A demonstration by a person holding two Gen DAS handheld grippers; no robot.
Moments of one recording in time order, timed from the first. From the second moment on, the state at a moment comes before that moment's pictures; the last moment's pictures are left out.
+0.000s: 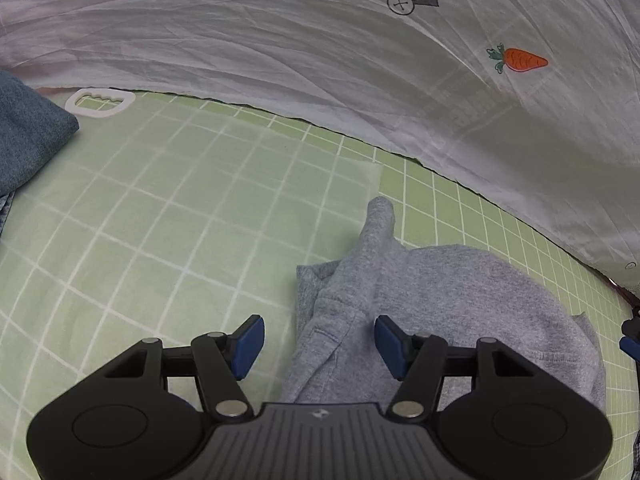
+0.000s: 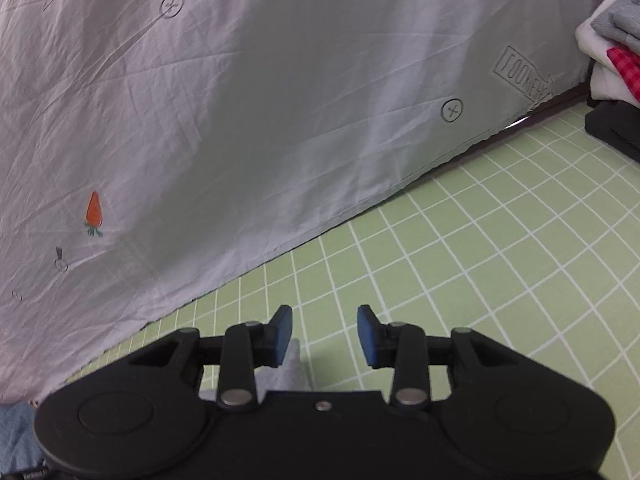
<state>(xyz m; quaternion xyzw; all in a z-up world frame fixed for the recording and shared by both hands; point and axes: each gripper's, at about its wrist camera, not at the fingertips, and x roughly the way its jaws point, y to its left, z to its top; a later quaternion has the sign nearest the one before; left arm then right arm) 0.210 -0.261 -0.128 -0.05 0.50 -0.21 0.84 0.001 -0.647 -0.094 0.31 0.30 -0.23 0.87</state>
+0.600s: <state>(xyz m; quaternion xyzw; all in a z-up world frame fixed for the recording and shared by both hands) 0.225 -0.219 -0.133 -0.17 0.50 -0.18 0.83 0.004 -0.636 -0.126 0.36 0.32 -0.19 0.86</state>
